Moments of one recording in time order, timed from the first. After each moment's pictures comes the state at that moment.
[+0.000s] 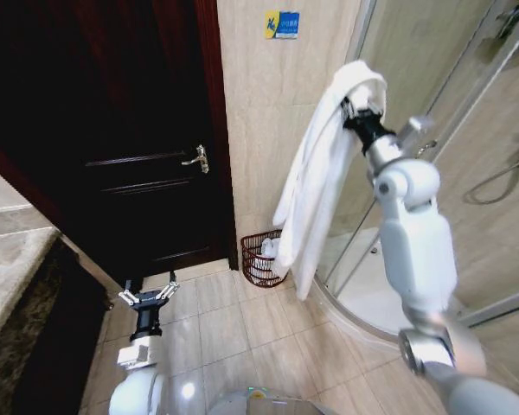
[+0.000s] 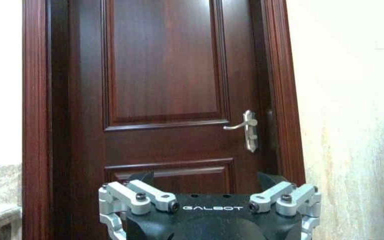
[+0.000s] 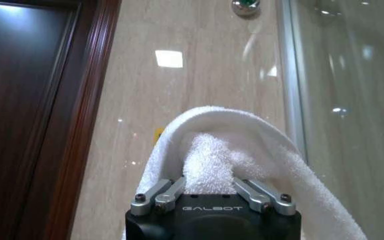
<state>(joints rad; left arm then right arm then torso) 1.71 -1.61 -0.74 -2.11 -0.02 -0.34 -0.08 -0.21 1.19 0.34 1.74 0.52 -0.42 0.01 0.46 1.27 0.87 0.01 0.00</state>
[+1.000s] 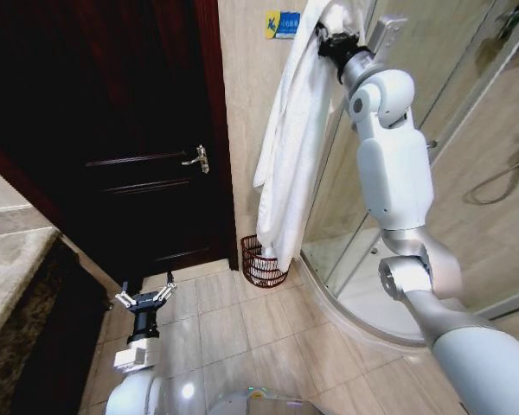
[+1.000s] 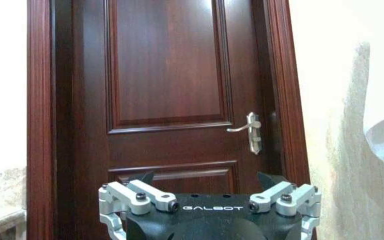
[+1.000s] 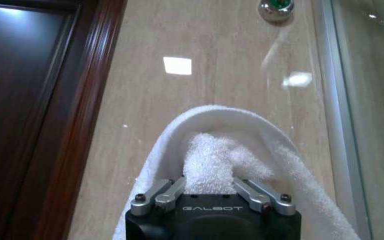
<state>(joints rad) 1.74 -1.61 -0.75 -2.12 -0.03 -0.36 -0.08 0.15 1.32 0.20 1.41 0.48 -0.42 0.02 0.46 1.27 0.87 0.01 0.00</state>
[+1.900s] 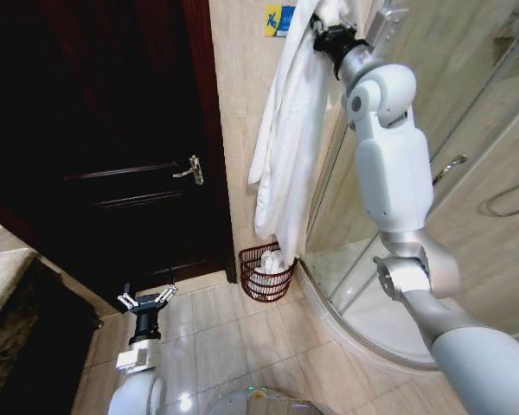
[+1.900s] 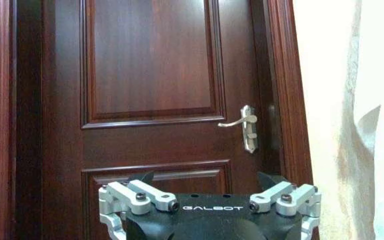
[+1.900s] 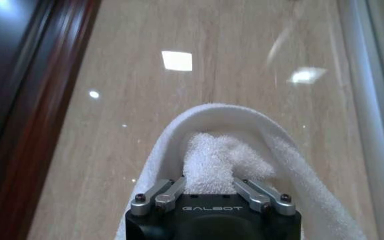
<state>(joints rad) 1.74 -1.61 -0.75 -2.10 -0.03 -0.39 -0.07 0.21 1.37 0.17 1.36 0.48 -0.43 0.04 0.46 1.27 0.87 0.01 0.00</state>
